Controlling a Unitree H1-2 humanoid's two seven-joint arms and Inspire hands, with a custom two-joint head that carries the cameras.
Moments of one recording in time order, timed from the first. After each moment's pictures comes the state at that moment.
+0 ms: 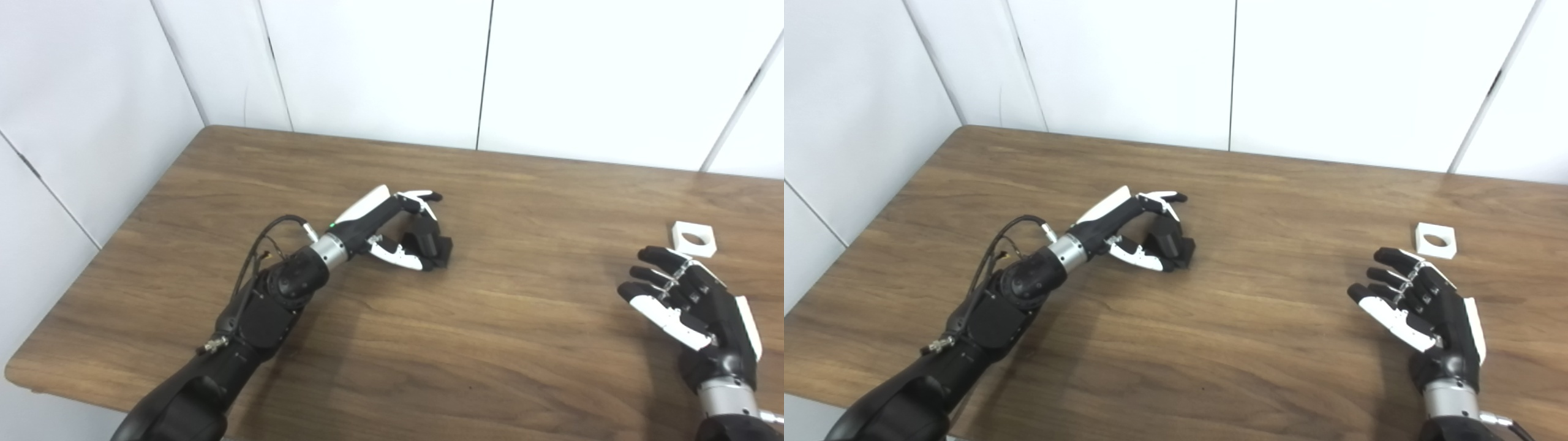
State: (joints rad) left arm -0.46 0.37 -0.27 0.49 0.26 -0.35 -0.21; right arm -0.04 -0.07 -0.09 -0.20 0.07 0.24 0.00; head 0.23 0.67
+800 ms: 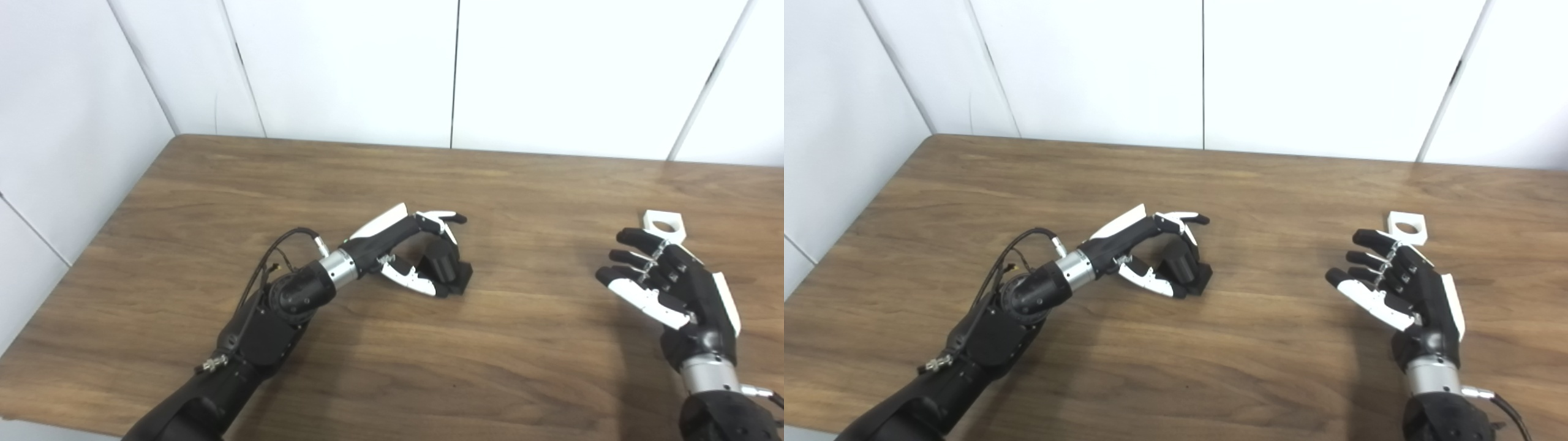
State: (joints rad) left arm -0.46 0.32 -0.35 0.43 0.21 -0.38 -0.32; right arm -0.05 -0.07 -0.08 -0.28 0.05 0.30 -0.02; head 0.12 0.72
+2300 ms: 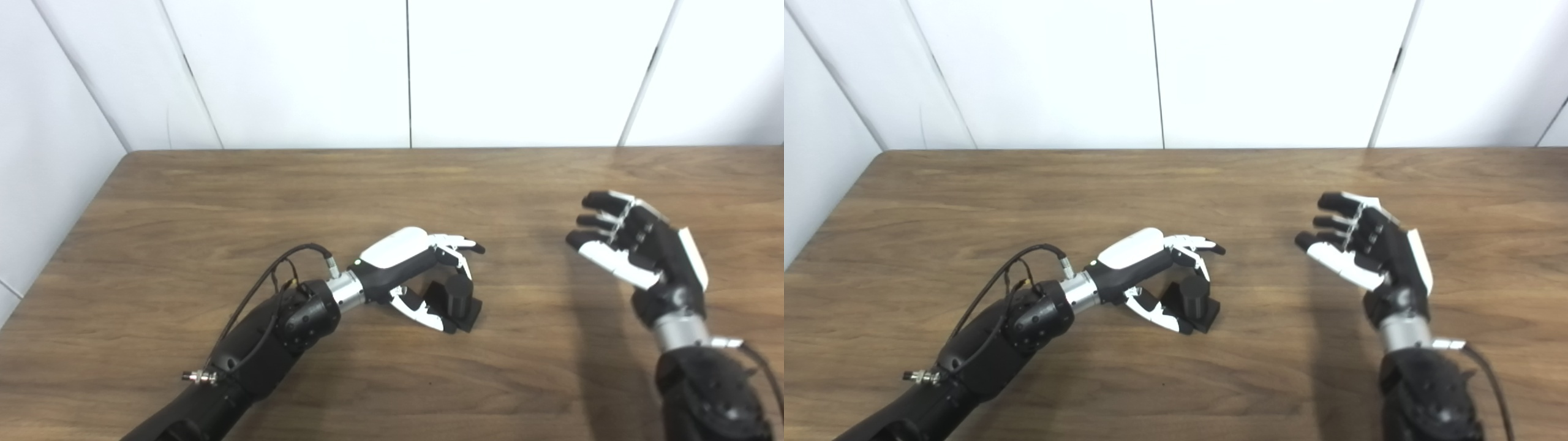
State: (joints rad) left arm -0.49 0.31 -0.55 0.38 0.44 -0.45 -0.19; right arm -0.13 -0.18 -0.09 -0.34 0.01 0.34 0.00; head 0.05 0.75
